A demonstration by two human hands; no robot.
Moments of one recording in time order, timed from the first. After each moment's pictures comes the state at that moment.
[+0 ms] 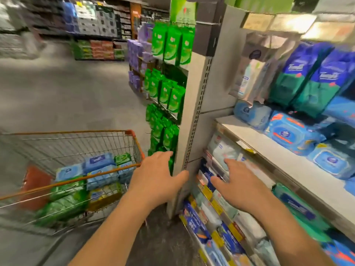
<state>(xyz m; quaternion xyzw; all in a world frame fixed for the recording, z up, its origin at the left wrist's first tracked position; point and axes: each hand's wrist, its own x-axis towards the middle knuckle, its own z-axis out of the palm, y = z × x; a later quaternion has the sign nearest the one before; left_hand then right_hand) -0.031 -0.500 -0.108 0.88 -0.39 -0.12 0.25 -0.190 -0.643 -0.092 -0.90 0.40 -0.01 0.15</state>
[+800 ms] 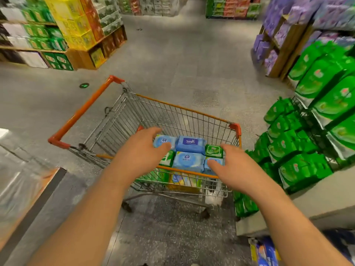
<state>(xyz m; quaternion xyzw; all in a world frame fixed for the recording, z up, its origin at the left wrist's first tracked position) 0.262 -0.383 -0.167 0.95 -0.04 -0.09 0.29 0.210 -0.623 -0.178 -0.96 0.07 0.13 0.23</state>
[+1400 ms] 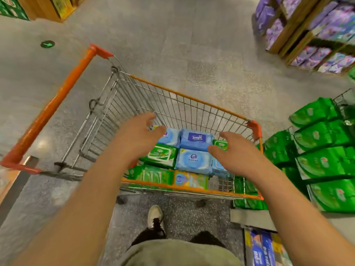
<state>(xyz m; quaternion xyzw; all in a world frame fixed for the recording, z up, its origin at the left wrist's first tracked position) 0.459 -0.314 -0.240 0.92 0.00 -0.17 0.36 0.394 -0.551 -0.216 -0.95 0.12 0.20 0.22</state>
